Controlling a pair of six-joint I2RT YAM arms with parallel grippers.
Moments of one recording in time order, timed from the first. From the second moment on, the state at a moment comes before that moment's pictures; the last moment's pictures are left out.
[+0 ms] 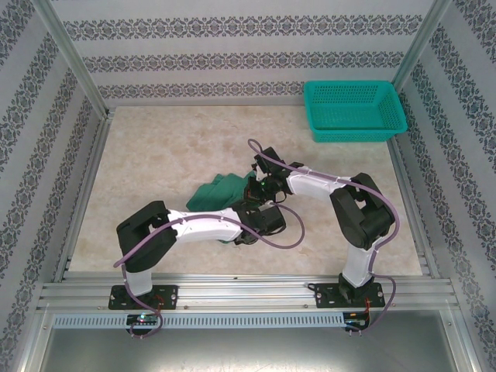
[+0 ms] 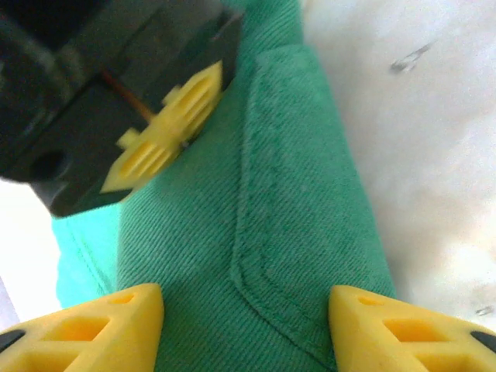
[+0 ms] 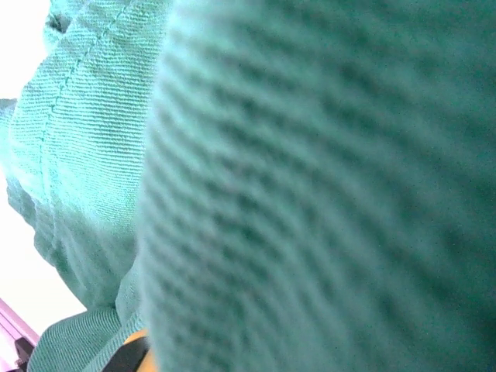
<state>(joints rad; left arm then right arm) -1.08 1.84 1.21 -0.75 -0.67 -0.02 0.60 1.85 1.15 -0.38 -0.42 0.73</state>
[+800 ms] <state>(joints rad) -0.91 1.90 1.28 -0.79 -0.25 0.00 0.56 1.89 1.14 -0.31 -0.43 0.73</state>
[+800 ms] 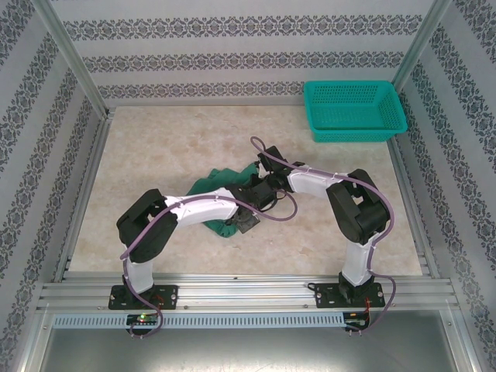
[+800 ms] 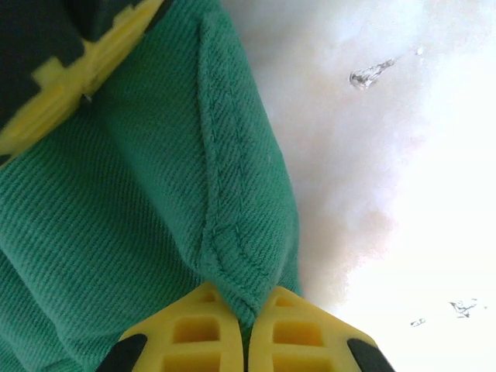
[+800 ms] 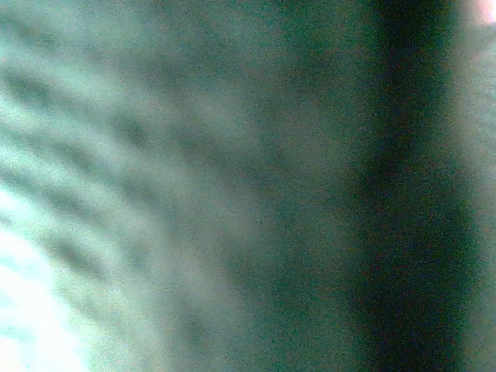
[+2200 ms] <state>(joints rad) -0.63 1.28 0.63 0.07 0.61 -0.58 0.51 1.54 1.06 -0.59 -0.34 0.73</state>
